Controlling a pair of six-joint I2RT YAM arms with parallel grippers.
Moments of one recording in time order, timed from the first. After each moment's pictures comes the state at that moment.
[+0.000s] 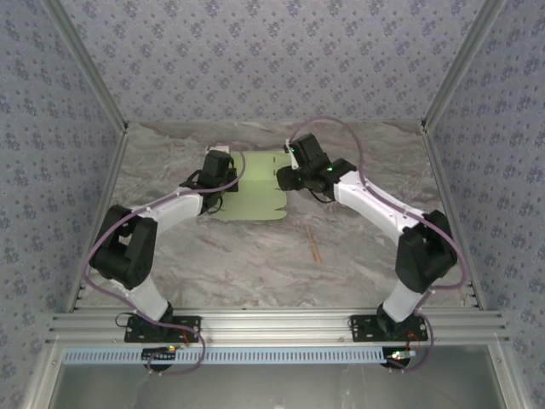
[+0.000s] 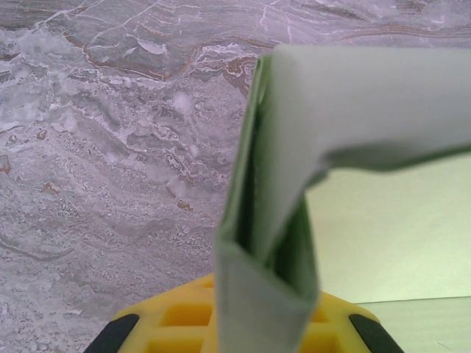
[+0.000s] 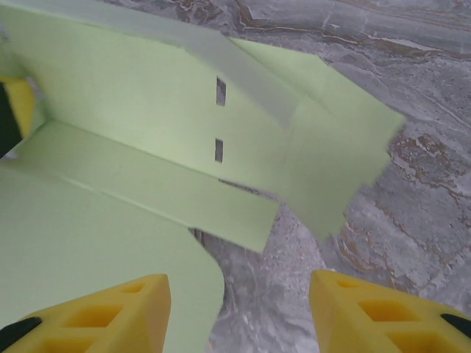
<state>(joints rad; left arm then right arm) -0.46 1.68 1.04 -0.04 -0.25 -0.33 0.60 1.65 1.38 -0.54 0.06 0.22</state>
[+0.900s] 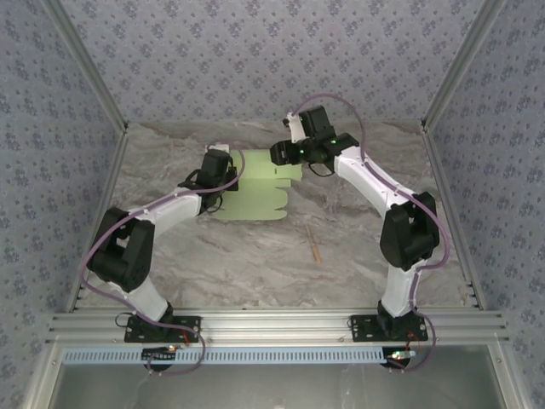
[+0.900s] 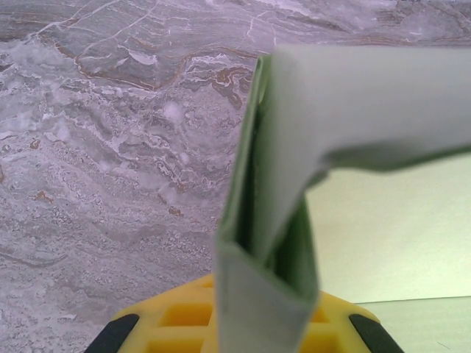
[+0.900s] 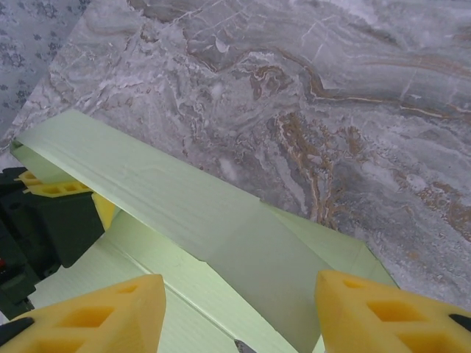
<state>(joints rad) -0.46 1.66 1.04 -0.04 -0.23 -0.32 0.49 1.87 1.68 -0.54 -0.27 0.20</state>
